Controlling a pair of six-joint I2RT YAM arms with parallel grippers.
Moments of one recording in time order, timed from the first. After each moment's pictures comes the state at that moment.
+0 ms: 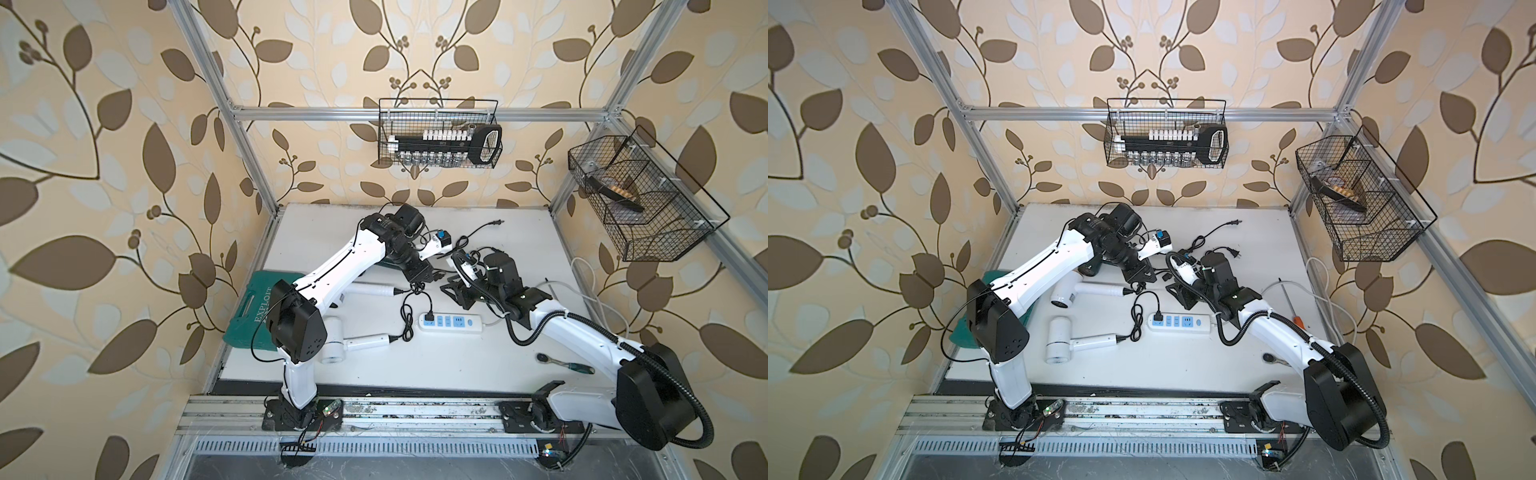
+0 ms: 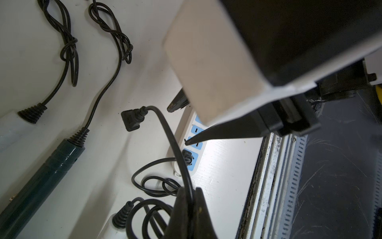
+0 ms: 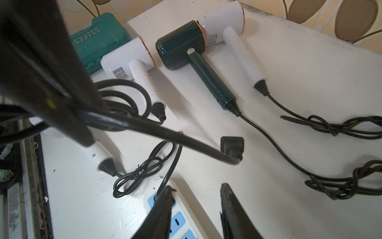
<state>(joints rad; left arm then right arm) -0.63 1.85 1.83 -1.12 0.51 0.36 0.44 1.30 0.77 -0.10 -0.34 -0.09</state>
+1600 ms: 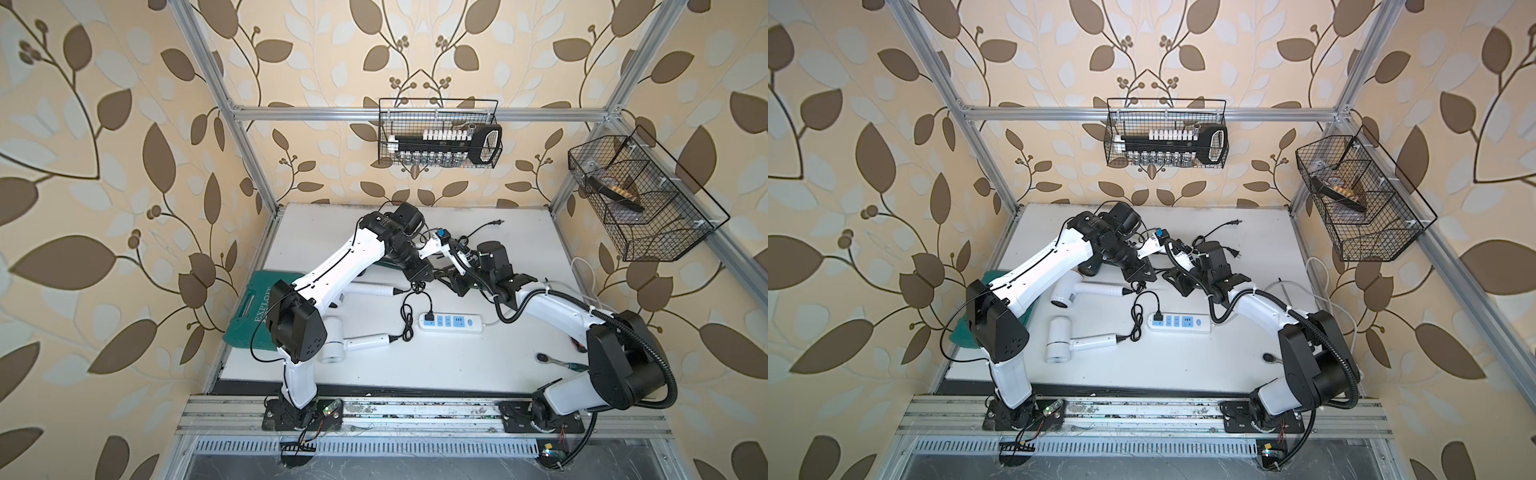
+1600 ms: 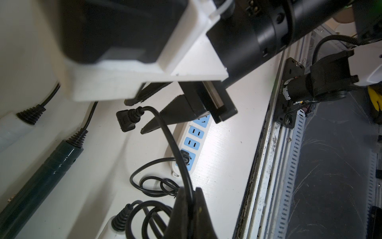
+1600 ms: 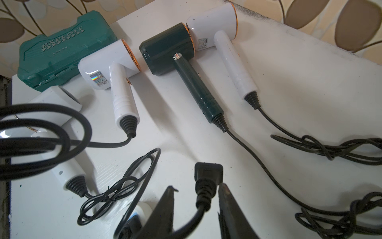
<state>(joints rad) -0.63 1.85 1.84 -1.14 0.53 0.36 0.39 1.49 0.87 -0.03 -0.39 -0.15</state>
